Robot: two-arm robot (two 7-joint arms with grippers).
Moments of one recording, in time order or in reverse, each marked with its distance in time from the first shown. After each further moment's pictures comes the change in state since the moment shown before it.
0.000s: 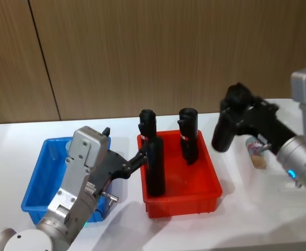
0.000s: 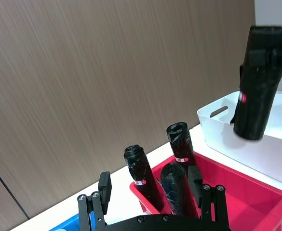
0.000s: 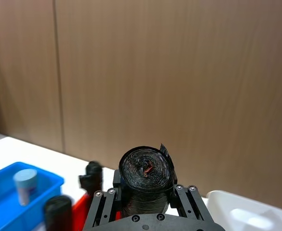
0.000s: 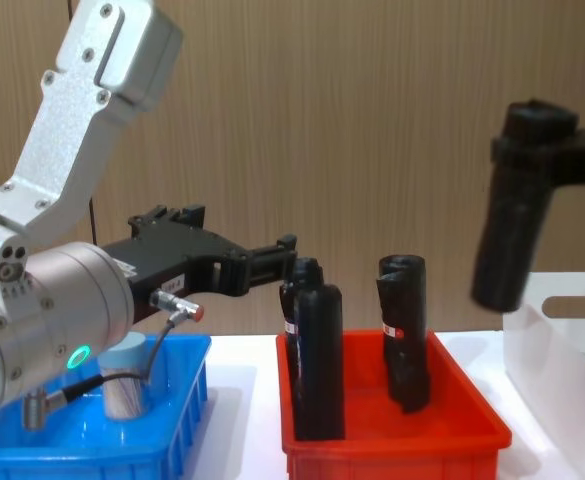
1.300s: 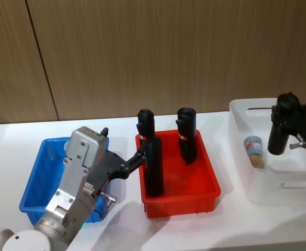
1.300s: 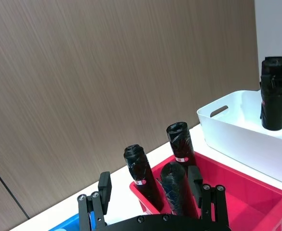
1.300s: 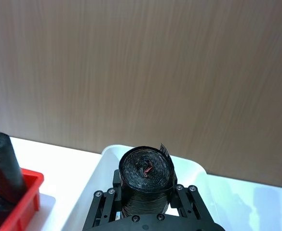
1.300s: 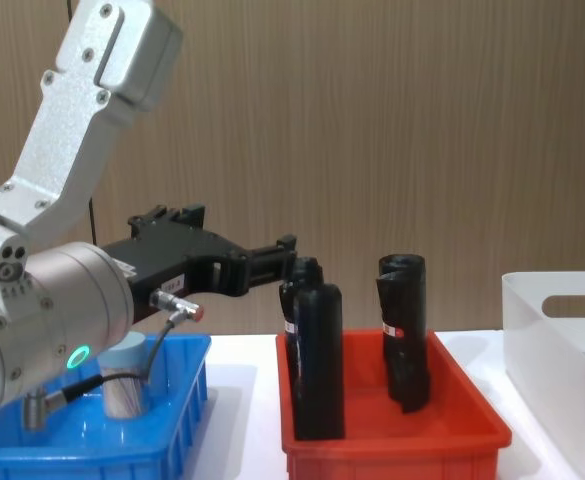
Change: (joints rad) left arm 0.000 0.000 0.000 0.000 0.000 0.000 0.000; right arm 0.145 0.029 0.067 0.376 -0.093 -0.069 -0.108
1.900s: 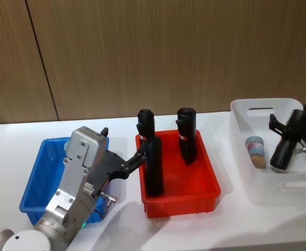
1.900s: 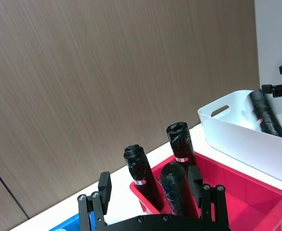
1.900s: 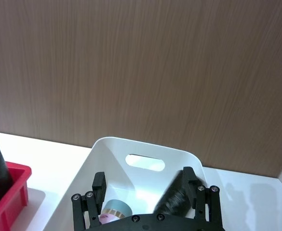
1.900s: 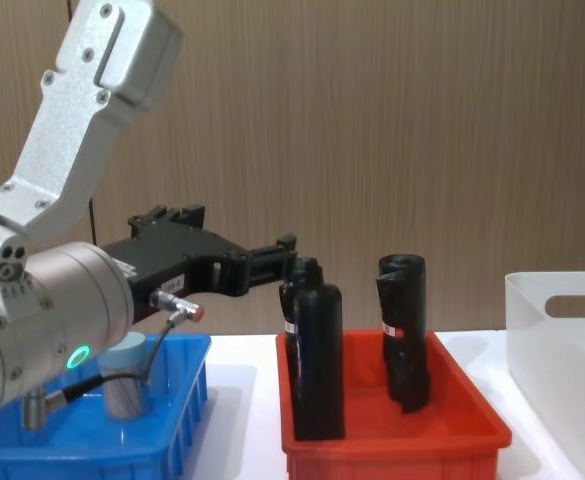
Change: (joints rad) left arm 0.000 0.000 0.000 0.000 0.000 0.000 0.000; right arm 0.007 -0.002 0.010 0.070 0.001 -0.048 -0.007
